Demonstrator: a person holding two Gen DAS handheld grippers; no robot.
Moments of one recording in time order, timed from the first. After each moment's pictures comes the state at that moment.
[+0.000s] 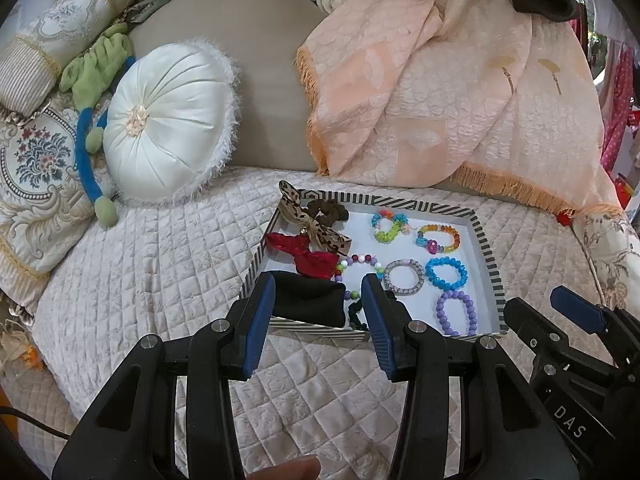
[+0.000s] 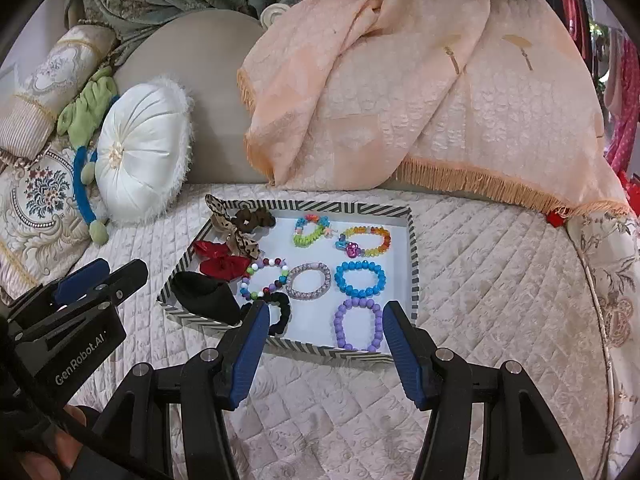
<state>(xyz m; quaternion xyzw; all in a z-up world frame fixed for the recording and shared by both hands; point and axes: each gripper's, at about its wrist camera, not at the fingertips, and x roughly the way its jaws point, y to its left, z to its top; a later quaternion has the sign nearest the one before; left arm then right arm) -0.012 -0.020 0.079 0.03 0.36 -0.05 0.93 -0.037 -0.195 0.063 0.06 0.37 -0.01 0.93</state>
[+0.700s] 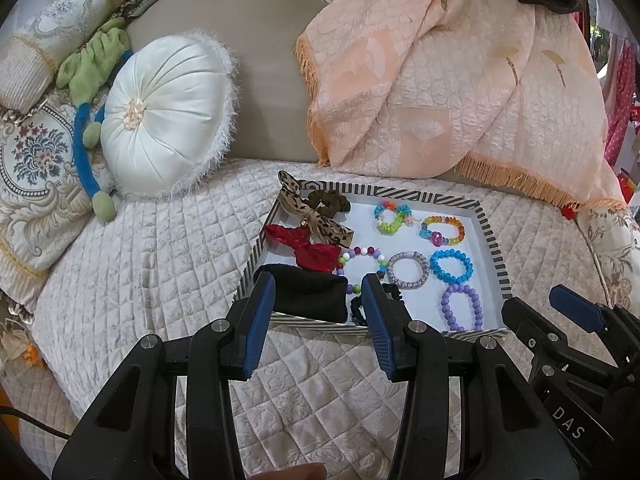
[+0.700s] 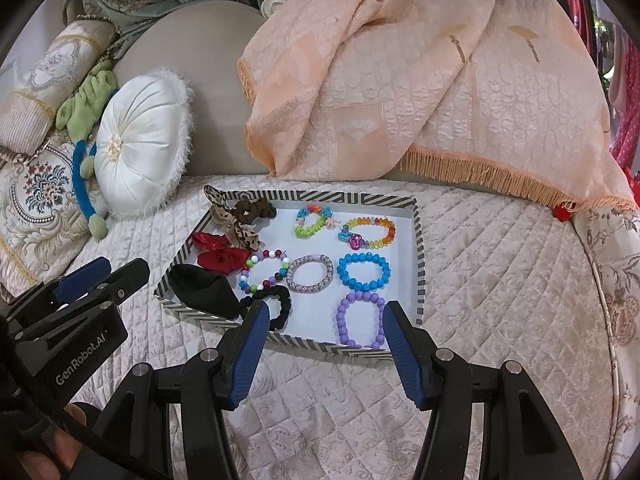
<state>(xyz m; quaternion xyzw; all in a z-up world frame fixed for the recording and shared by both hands) -0.006 -0.022 0.069 0.04 0.37 -0.05 0.93 -0.029 -0.194 0.054 0.06 0.38 0.00 0.92</state>
